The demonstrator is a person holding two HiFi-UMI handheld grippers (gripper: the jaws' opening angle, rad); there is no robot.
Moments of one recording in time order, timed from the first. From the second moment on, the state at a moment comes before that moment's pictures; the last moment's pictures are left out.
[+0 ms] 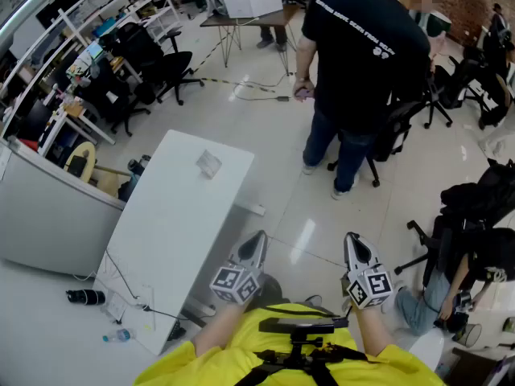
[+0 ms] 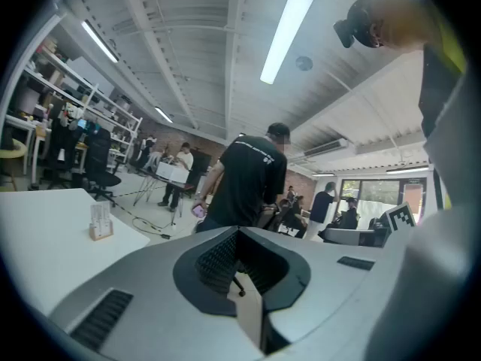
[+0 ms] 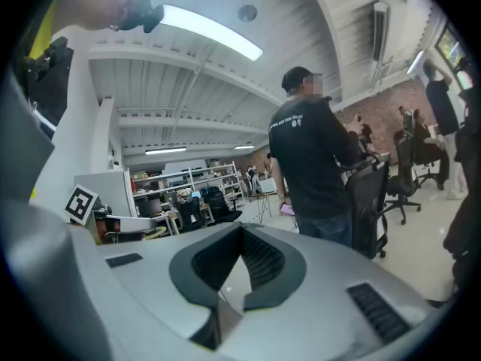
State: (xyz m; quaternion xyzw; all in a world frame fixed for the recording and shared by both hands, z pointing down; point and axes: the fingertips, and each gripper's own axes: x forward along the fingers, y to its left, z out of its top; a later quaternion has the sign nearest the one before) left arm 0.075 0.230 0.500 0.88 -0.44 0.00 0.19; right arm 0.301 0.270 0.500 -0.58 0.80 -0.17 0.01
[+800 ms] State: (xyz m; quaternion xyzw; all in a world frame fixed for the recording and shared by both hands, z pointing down) left arm -0.116 -0.099 0.541 0.82 -0.55 0.04 0.17; right arm 0.116 -0.107 0.479 -0.45 0.88 -0.14 -0.03
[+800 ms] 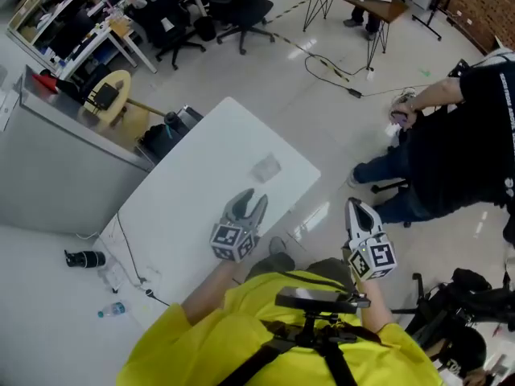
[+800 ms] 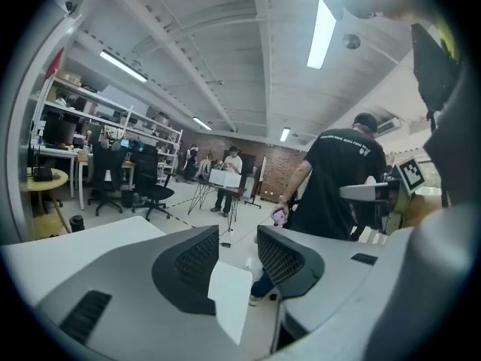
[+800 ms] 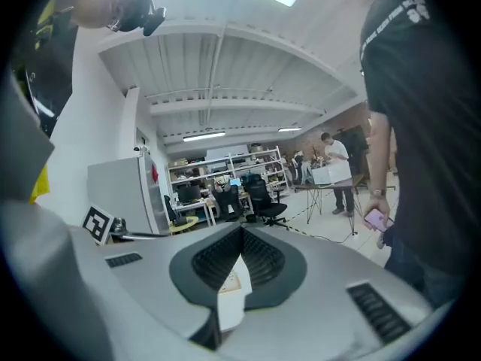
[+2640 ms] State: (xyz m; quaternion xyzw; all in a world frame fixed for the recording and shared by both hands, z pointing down) left arm -0.167 -0.236 0.725 0.88 -0.42 0.14 0.16; right arm -0.017 -0.130 0.625 -0.34 0.91 -0.17 -0.20
